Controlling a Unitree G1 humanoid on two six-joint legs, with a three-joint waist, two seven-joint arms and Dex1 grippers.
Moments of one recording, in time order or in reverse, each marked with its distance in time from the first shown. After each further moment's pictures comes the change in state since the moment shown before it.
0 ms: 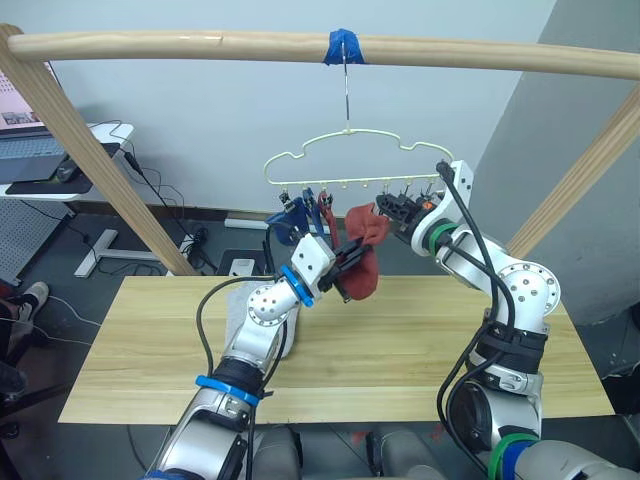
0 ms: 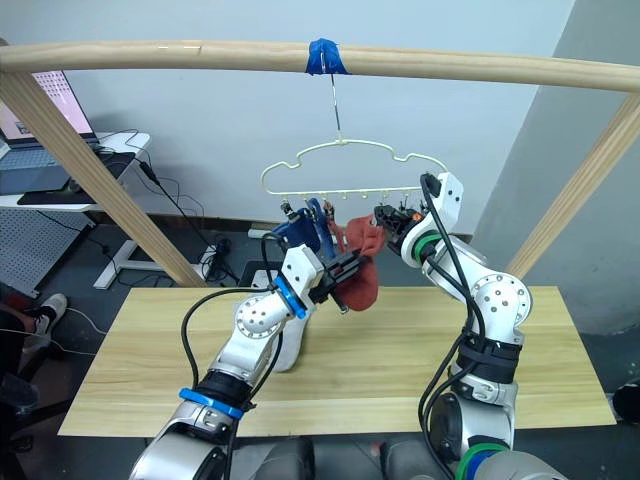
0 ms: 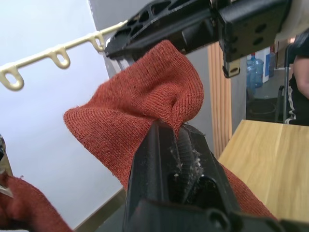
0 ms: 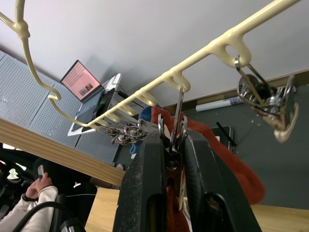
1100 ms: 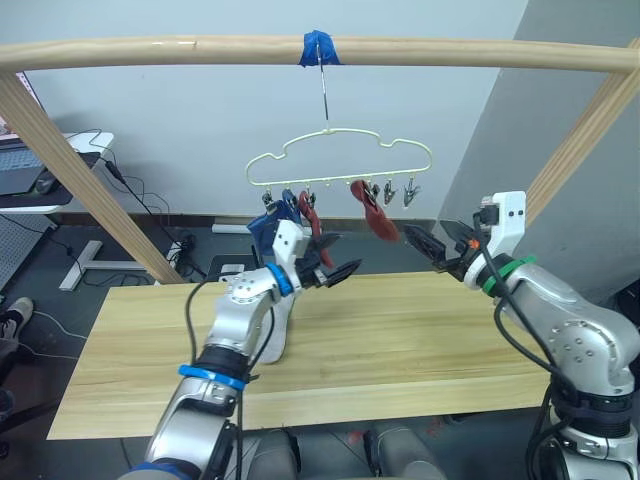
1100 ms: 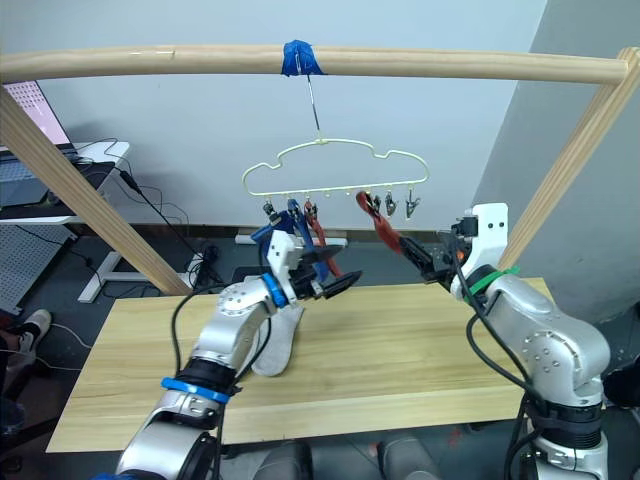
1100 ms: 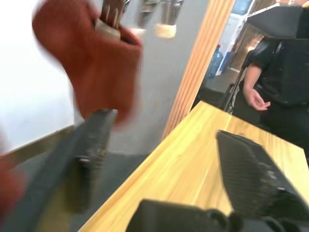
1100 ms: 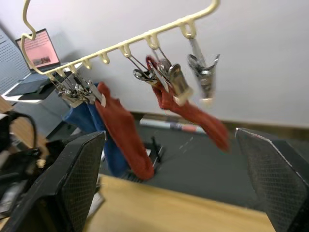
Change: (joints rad) left arm -0.003 0.126 0.108 -0.088 -0.314 0.575 -0.303; right arm 0.357 -0.376 0.255 -0.297 -0.184 -0.293 0.310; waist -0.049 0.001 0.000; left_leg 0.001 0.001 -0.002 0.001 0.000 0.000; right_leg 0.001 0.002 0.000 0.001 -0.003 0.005
